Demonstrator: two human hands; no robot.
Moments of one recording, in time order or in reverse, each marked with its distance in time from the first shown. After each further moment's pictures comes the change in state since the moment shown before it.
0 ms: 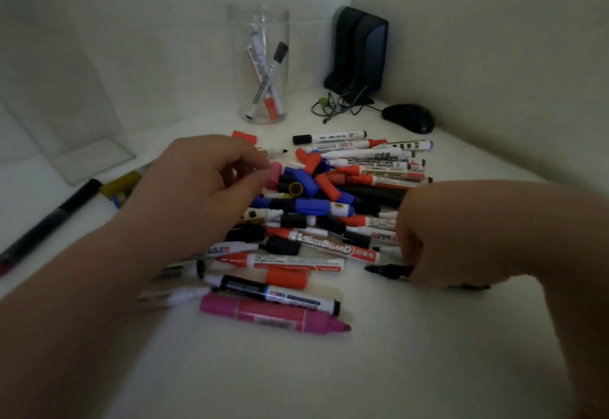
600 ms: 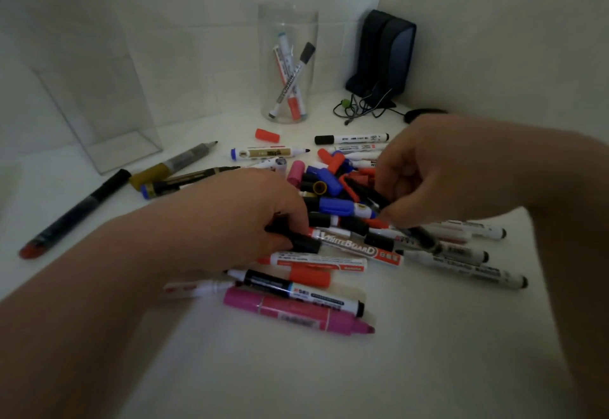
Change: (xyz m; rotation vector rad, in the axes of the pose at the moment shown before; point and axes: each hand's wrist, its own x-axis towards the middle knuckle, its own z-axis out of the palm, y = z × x) left_hand 0.003 0.001 -0.009 0.314 -0.628 0.125; right_hand 0.002 -0.008 -0.048 0.377 0.359 -0.324
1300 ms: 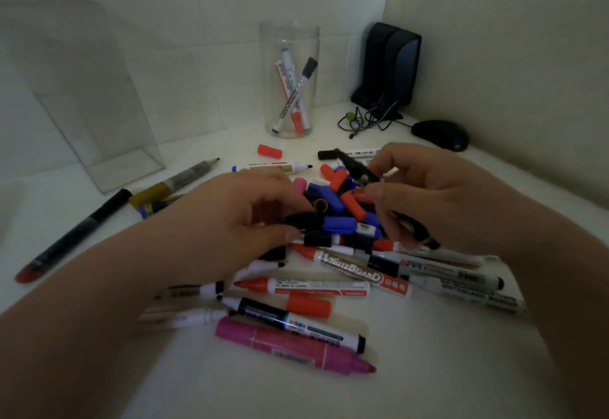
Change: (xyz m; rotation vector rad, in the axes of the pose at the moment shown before) left_hand 0.003 -0.008 0.004 -0.403 0.222 -0.063; right_hand 0.013 0.034 0.039 0.612 0.208 -0.123
